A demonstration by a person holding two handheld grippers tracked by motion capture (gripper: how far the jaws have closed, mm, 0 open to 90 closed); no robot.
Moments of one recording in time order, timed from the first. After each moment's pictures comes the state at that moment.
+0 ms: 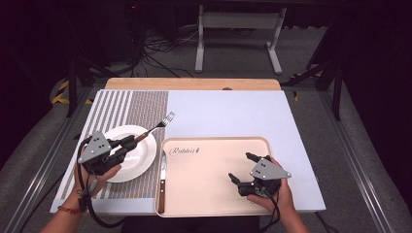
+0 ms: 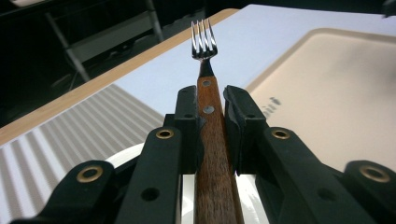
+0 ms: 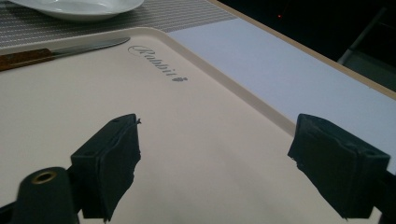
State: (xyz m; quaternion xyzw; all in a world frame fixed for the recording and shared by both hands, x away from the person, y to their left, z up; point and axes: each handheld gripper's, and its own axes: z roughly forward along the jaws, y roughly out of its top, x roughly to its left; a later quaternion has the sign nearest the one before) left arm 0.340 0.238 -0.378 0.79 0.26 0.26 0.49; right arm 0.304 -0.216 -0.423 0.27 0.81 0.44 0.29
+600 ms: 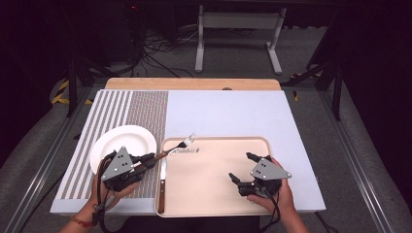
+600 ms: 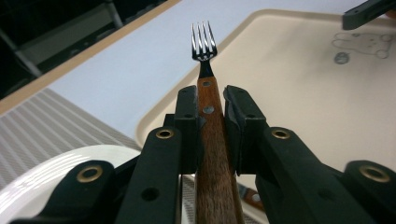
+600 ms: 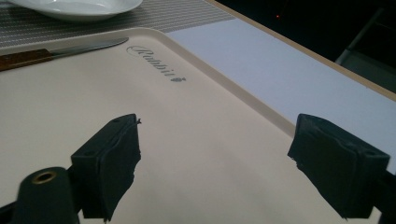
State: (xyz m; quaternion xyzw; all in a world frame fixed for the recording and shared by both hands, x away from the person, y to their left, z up) left arm 0.316 0.192 -0.395 0.82 0.21 0.21 0.48; right arm 0.304 -0.217 -0.423 0.27 0.80 0.44 0.29
